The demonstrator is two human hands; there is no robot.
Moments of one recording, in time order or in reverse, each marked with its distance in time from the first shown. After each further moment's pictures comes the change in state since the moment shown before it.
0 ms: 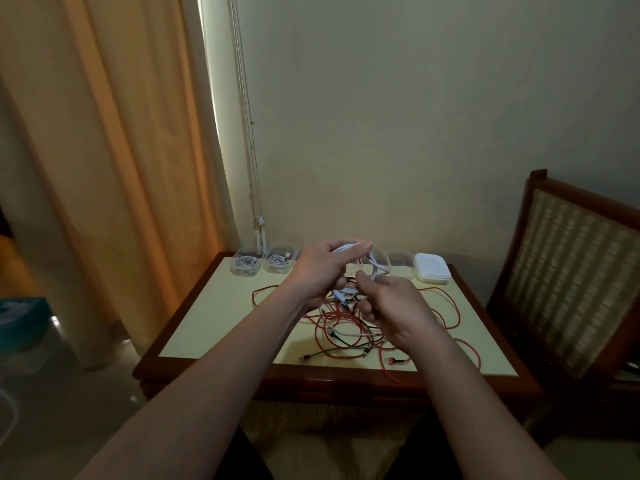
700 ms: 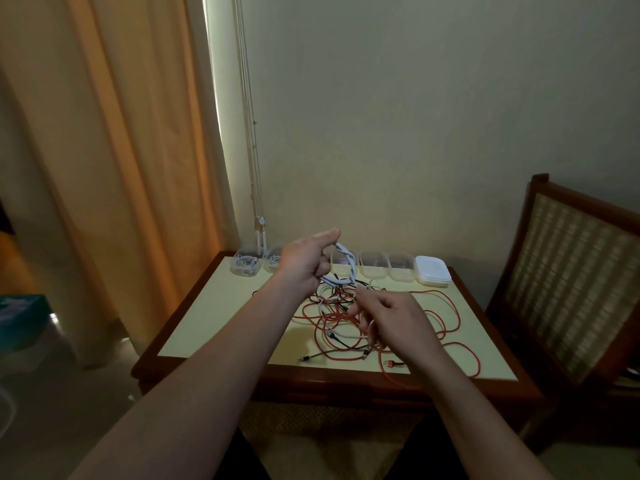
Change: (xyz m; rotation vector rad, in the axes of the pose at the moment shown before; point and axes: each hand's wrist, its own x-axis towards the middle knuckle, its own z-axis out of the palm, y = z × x) left_hand 0.023 0.006 -0.015 -0.243 0.317 -0.113; right_hand -0.024 0.013 -0.015 -0.488 -0.048 -0.249
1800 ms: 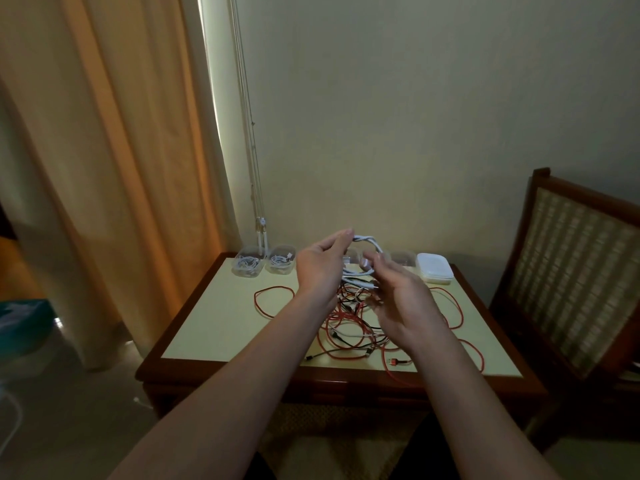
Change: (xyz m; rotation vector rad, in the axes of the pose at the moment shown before) left_hand -0.023 -0.023 0.021 0.043 0.084 0.217; right_hand 0.029 -0.016 0.005 0.816 0.096 0.180
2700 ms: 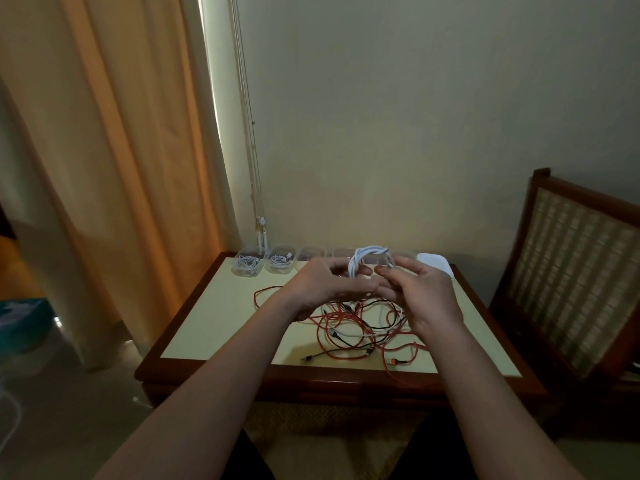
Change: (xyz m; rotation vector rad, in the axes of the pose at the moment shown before) left_hand -0.002 0.009 -0.041 0.438 -0.649 -0.105; right_hand 0.006 -0.015 -0.016 -0.084 0.199 -0.078
